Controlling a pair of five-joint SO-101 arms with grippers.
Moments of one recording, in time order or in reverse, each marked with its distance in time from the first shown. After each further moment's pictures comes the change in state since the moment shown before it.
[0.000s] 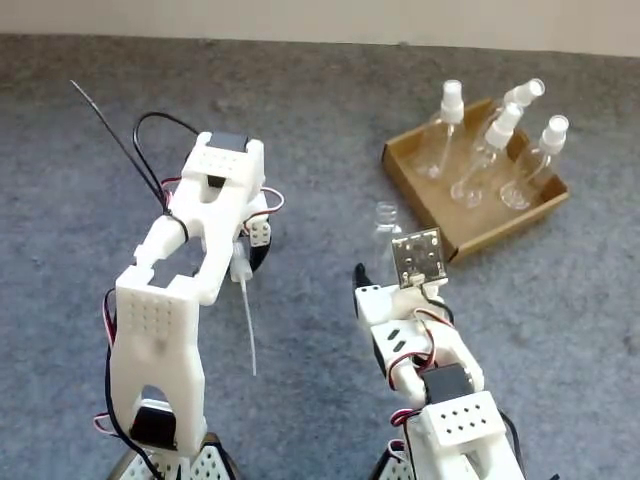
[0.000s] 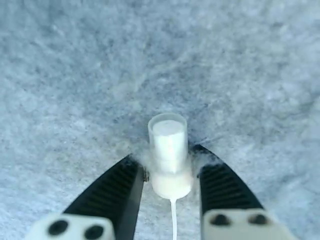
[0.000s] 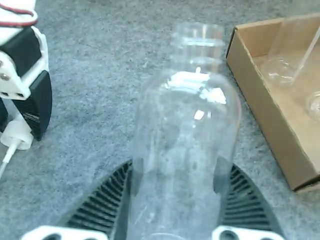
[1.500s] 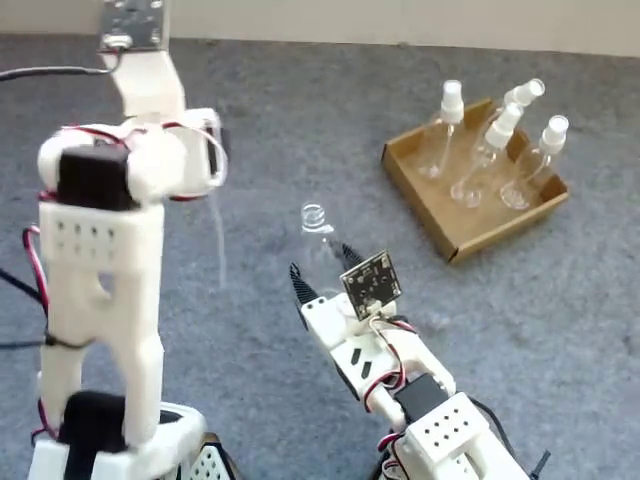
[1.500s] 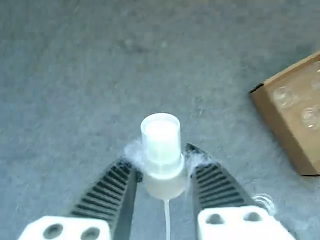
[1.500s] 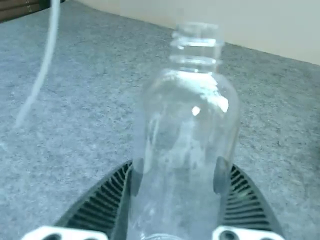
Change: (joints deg) left arm 0.0 -55.2 0.1 -2.5 -12.0; right arm -17.9 0.0 2.5 -17.2 -0.1
